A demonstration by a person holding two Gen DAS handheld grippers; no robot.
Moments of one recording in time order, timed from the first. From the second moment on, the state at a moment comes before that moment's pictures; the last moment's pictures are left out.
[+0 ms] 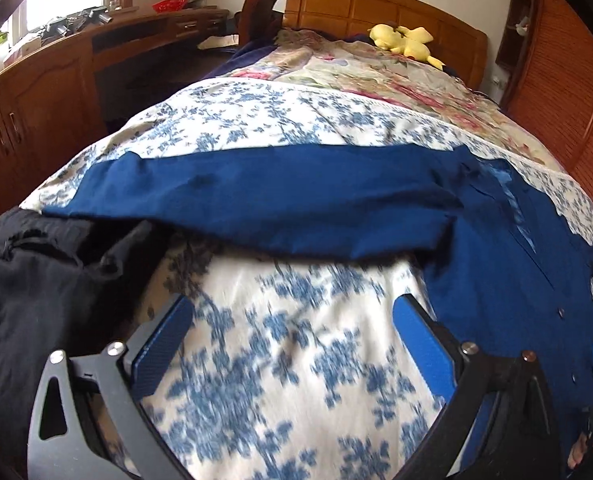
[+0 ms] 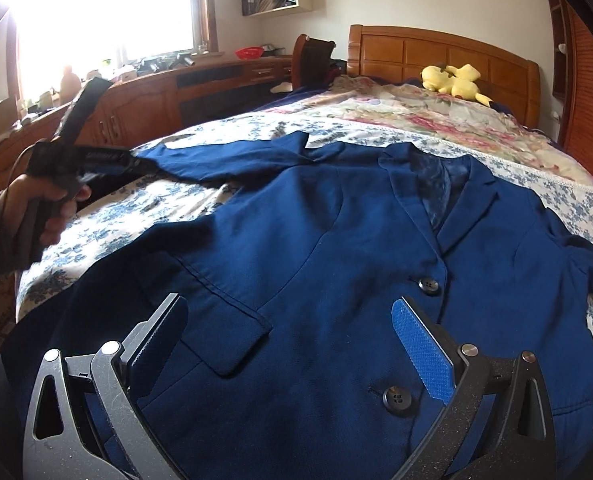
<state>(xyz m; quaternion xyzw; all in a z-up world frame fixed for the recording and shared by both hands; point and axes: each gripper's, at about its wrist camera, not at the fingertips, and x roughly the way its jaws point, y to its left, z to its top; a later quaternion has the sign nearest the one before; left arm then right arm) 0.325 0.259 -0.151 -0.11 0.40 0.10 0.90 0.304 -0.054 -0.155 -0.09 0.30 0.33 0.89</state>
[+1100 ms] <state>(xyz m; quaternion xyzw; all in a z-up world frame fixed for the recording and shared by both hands) 0.409 0.246 -0.096 -0.14 0.37 0.10 0.91 0.307 -0.070 -0.152 -0.06 0.31 0.33 0.89</state>
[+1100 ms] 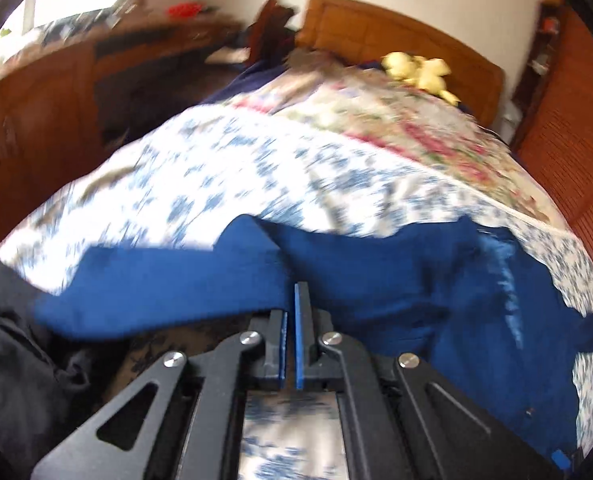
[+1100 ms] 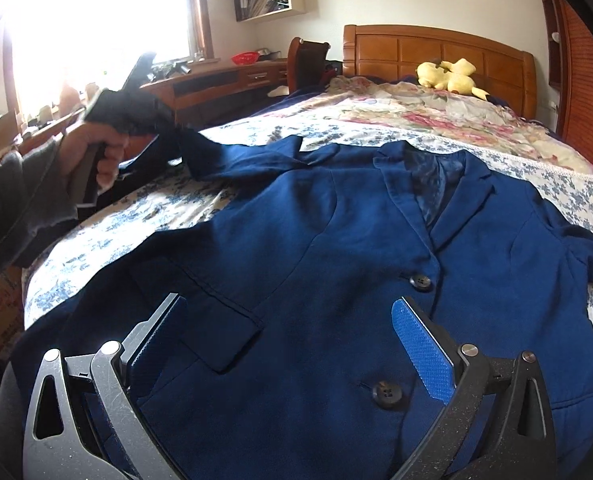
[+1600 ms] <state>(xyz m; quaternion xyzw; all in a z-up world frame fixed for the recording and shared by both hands) 0.399 0.092 -0.044 0.01 0.35 0.01 0.94 0.314 -0.108 -0.150 -0.03 0.31 0.31 0.90</state>
